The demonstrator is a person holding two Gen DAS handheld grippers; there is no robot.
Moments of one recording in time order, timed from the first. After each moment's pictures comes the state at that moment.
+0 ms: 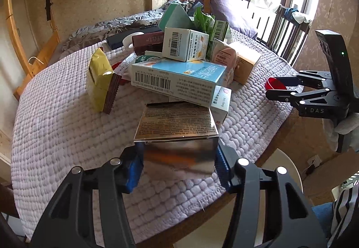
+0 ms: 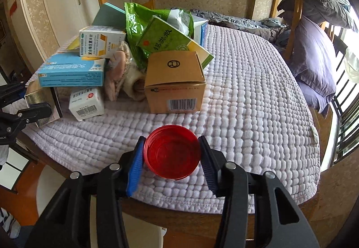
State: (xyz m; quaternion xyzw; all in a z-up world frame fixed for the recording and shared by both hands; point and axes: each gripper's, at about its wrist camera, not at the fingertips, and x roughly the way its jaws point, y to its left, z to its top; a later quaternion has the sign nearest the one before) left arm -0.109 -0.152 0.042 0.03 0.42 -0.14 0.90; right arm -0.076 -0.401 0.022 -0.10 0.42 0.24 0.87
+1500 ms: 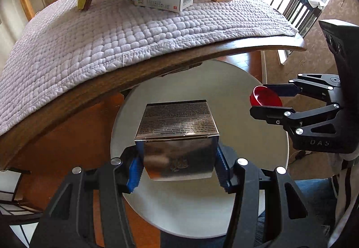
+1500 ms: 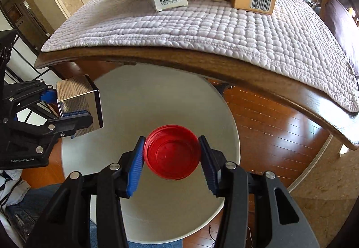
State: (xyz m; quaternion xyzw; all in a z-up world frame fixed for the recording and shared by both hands) left arm -0.201 -0.201 -0.018 -0.01 0.53 -0.09 0.84; right arm -0.204 -0.383 -0.050 -0.12 0.53 0.31 0.78
